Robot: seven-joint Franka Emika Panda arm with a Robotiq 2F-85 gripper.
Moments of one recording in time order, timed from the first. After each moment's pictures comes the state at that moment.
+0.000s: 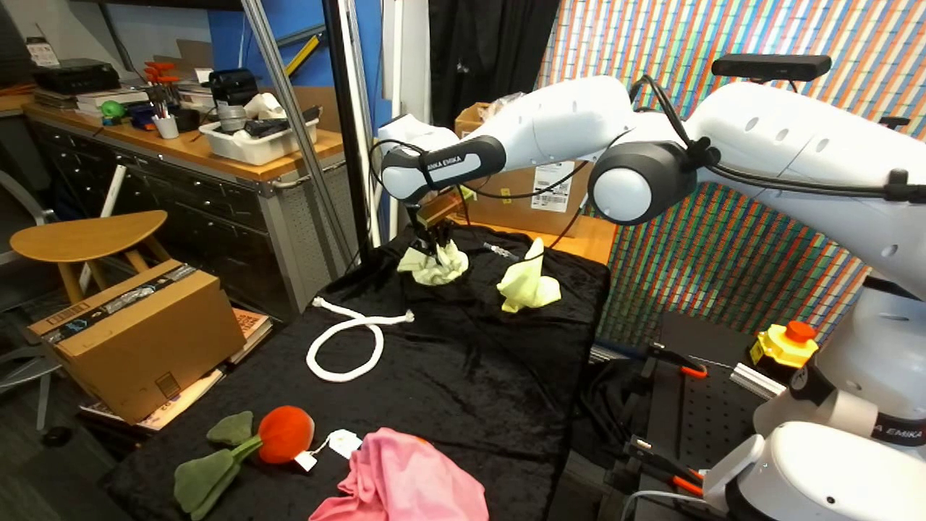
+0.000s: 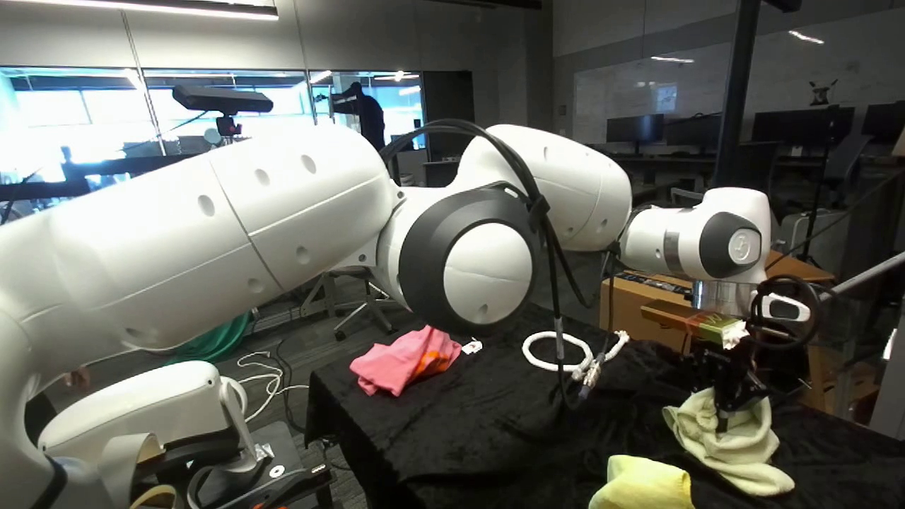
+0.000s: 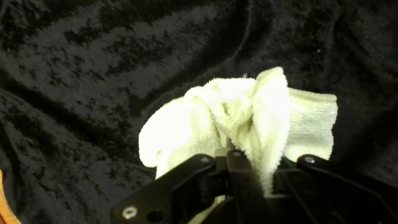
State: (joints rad) arm -0.10 1.30 -0.08 -0.66 -0.11 1.75 0.22
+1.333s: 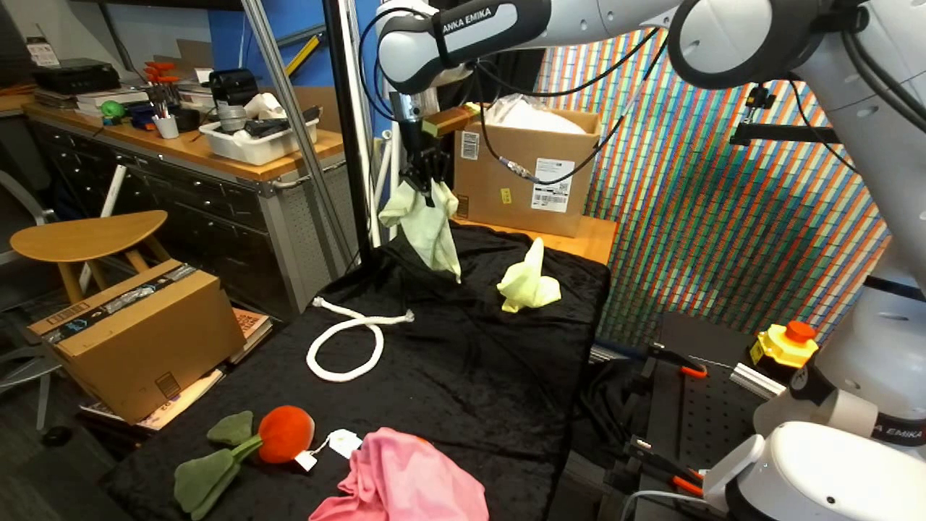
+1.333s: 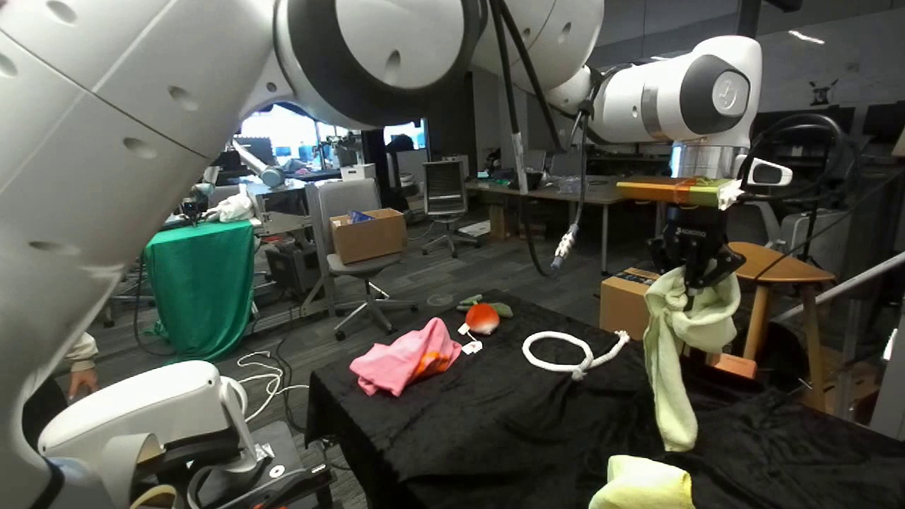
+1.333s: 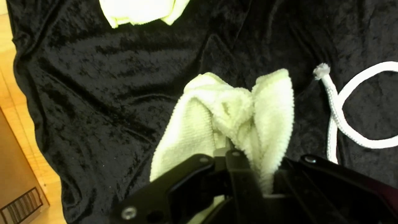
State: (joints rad) arm -0.13 0.77 0.05 -1.12 -0.09 1.74 0.05
